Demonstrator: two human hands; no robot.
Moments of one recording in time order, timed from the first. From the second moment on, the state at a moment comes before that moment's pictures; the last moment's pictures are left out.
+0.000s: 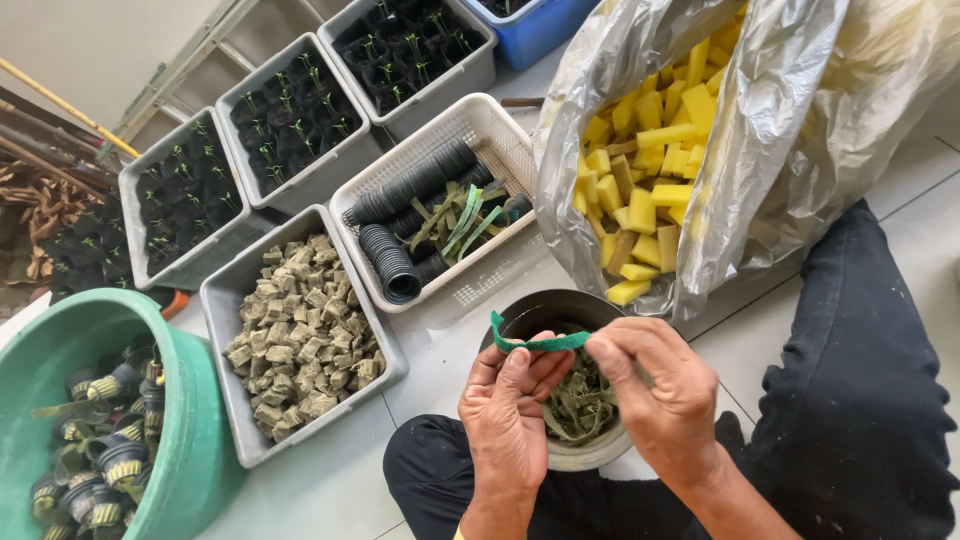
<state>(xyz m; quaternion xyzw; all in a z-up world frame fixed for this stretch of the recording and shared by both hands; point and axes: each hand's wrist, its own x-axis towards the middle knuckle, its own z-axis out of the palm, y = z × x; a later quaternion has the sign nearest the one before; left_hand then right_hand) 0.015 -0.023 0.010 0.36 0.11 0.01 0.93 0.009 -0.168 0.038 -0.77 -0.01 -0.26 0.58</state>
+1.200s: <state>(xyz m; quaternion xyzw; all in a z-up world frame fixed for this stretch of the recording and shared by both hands) 0.022 -0.028 -0.007 0.36 0.13 0.03 0.92 0.013 -0.175 0.021 -0.73 0.05 -0.22 0.64</state>
